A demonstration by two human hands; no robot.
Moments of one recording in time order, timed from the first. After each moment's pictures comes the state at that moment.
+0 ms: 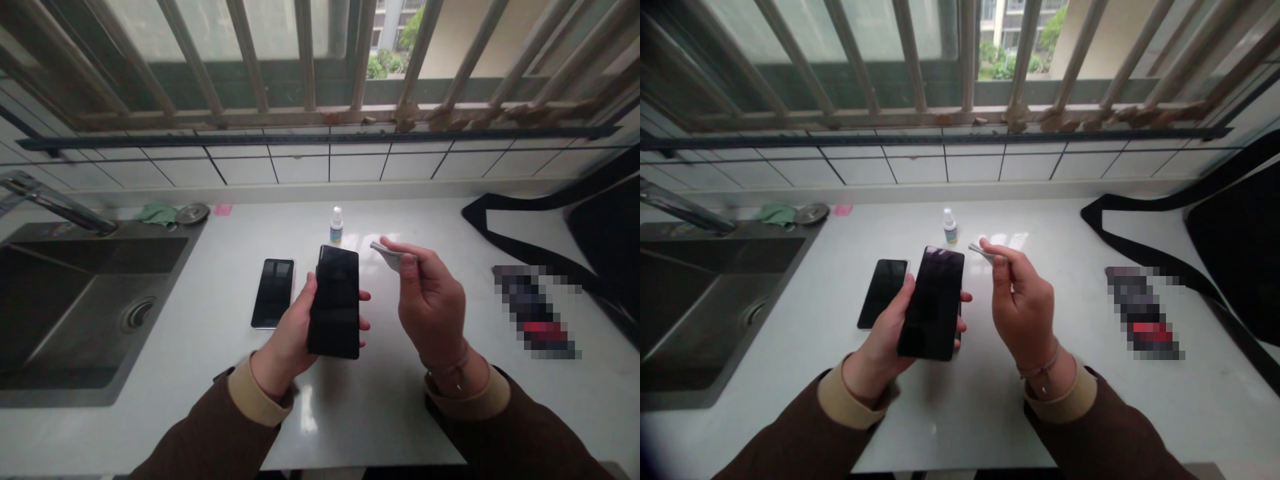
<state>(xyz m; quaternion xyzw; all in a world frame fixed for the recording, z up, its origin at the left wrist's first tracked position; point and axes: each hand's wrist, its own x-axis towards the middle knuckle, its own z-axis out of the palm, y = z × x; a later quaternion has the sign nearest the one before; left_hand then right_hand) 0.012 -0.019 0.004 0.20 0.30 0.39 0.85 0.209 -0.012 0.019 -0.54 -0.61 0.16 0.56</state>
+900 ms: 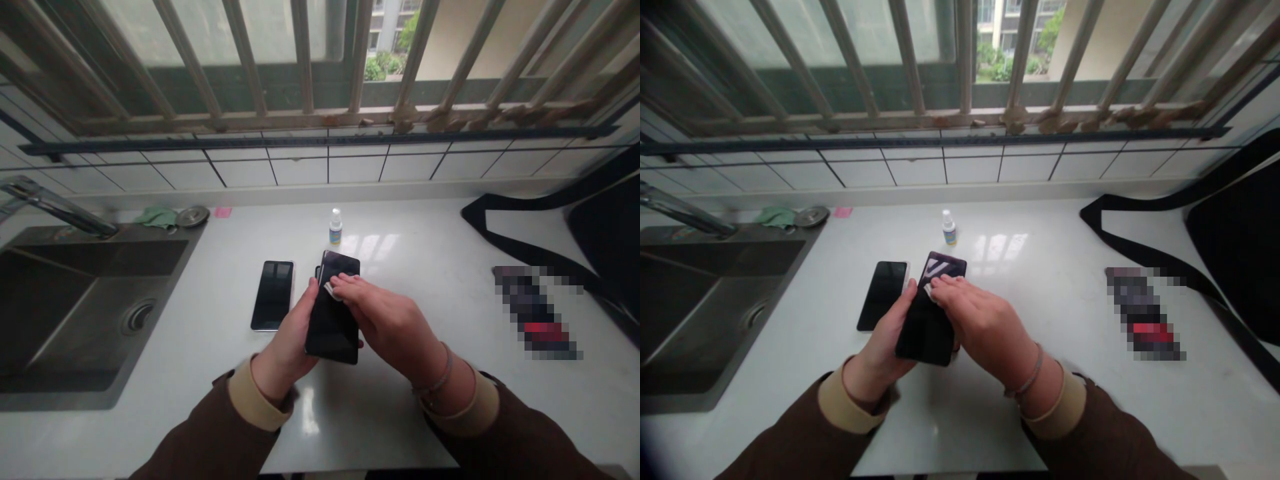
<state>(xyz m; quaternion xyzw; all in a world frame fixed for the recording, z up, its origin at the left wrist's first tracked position) 0.016 -0.021 -0.003 0.15 0.33 0.40 0.84 0.199 -0.016 0.001 -0.34 -0.83 0.13 0.41</state>
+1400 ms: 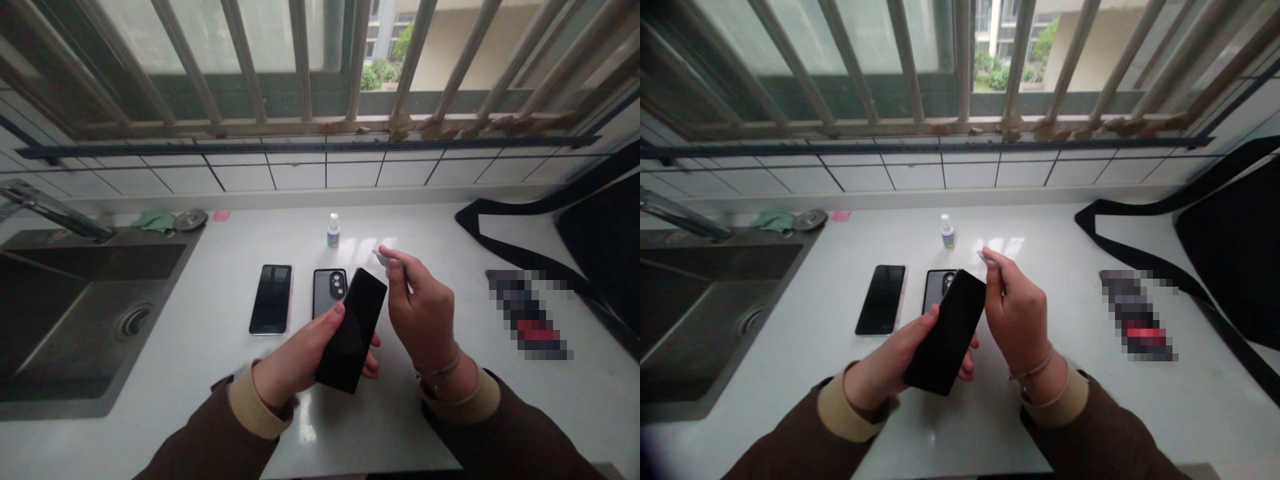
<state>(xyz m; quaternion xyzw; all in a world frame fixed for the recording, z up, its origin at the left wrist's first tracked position) 0.015 -0.033 0.003 0.32 0.29 0.27 0.86 0.211 -0.009 0.011 -0.57 -0.65 0.06 0.49</state>
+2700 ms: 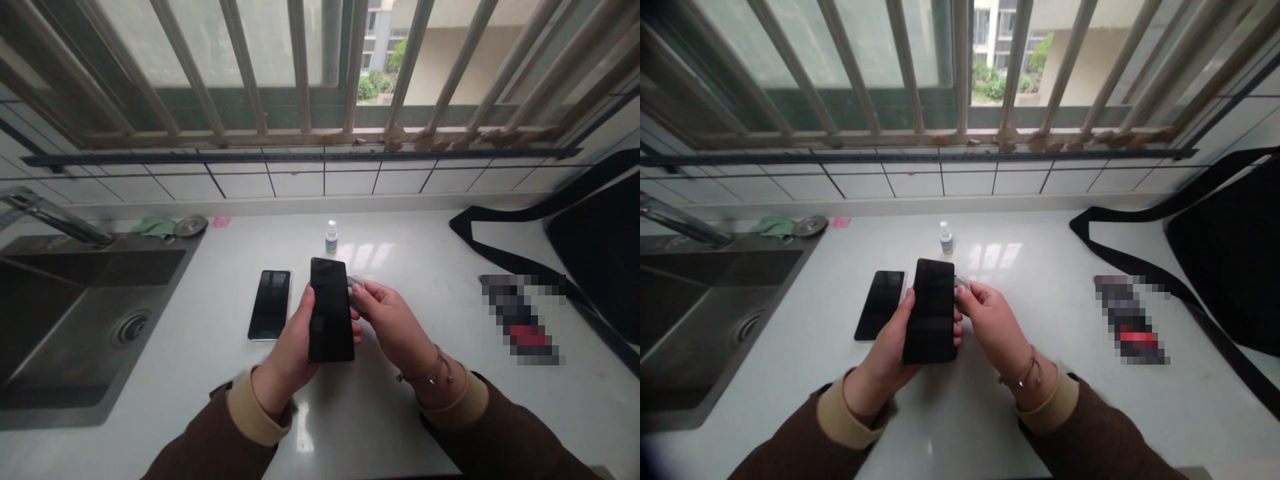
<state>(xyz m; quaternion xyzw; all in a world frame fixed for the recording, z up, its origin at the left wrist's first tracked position) 0.021 -0.024 0.000 0.20 0.35 0.43 0.81 0.189 -0.005 -0.011 -0.40 -0.38 0.70 0.45</state>
